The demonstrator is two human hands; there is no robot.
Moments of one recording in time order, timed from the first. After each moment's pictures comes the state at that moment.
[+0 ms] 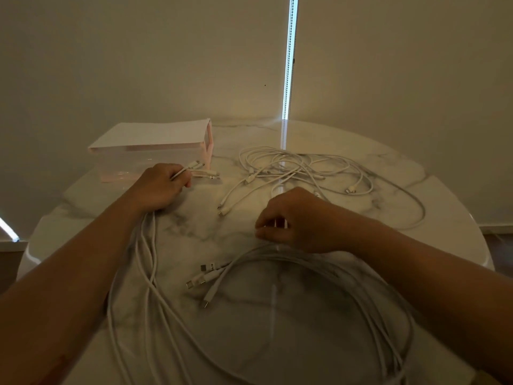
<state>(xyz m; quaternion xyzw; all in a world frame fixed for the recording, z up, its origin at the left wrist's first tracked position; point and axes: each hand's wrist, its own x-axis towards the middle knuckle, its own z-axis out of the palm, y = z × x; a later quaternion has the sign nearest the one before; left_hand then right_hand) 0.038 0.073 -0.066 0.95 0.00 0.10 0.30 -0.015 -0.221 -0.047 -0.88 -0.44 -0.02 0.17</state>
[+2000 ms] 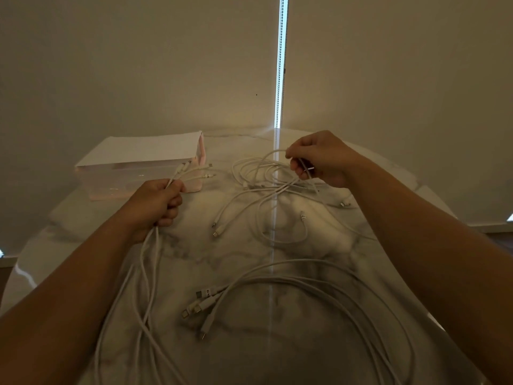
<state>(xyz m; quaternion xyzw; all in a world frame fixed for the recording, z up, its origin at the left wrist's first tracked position) 0.034 0.057 -0.061 0.76 0.08 0.01 0.65 0.097 -0.252 -0.004 -0.80 -0.07 0.06 0.60</state>
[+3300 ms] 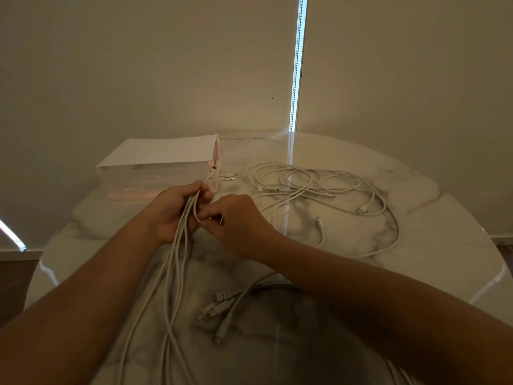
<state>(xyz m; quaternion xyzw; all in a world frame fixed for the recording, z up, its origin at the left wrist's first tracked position) 0.039 0.050 -0.059 0.51 0.12 -0.13 0.84 0.016 -0.105 -0.068 -0.83 -0.38 -0.13 0.38</state>
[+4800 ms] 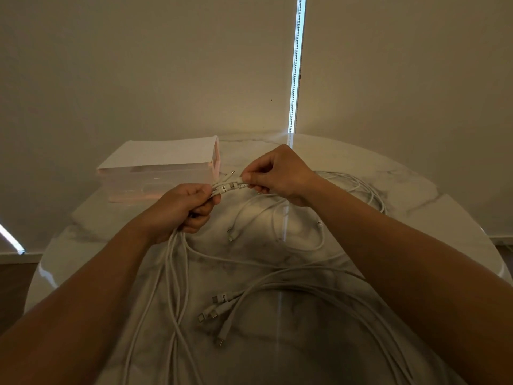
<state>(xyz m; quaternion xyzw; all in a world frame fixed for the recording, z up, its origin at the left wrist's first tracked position) 0.027 0.055 -0.055 0.74 -0.09 -0.11 0.65 0.078 -0.166 -0.019 -0.82 -0.23 0.01 0.53</state>
